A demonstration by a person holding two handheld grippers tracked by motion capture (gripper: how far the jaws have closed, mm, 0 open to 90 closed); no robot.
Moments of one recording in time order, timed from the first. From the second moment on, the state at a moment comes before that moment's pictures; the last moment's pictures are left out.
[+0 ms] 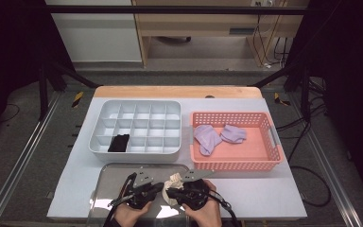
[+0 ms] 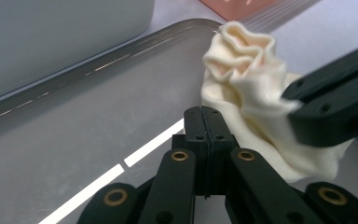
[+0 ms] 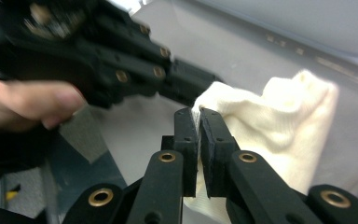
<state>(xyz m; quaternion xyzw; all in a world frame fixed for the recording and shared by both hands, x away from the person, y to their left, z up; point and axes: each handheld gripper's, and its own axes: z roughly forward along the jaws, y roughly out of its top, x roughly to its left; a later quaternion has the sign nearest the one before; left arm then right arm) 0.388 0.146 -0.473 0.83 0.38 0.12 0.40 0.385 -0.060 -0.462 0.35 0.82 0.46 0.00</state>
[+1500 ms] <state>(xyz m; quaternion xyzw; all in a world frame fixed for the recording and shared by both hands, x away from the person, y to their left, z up) 0.379 0.127 -0.466 0.84 0.35 0.10 0.40 0.382 -0.095 -0.480 0.39 0.80 0.45 0.04</state>
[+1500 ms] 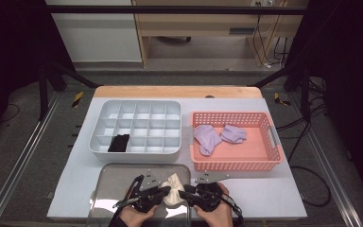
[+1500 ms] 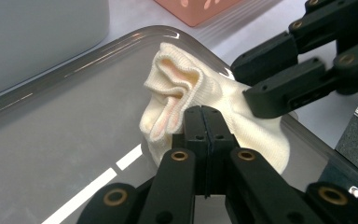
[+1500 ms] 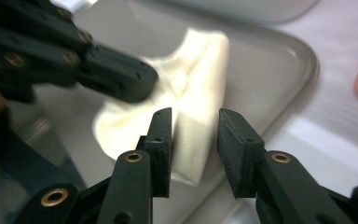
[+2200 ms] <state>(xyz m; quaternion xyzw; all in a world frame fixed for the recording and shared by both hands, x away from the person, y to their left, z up) 0.379 0.117 -0.469 0.83 0.37 0.10 0.41 0.379 -0.092 -0.476 0.40 0.79 0.46 0.03</state>
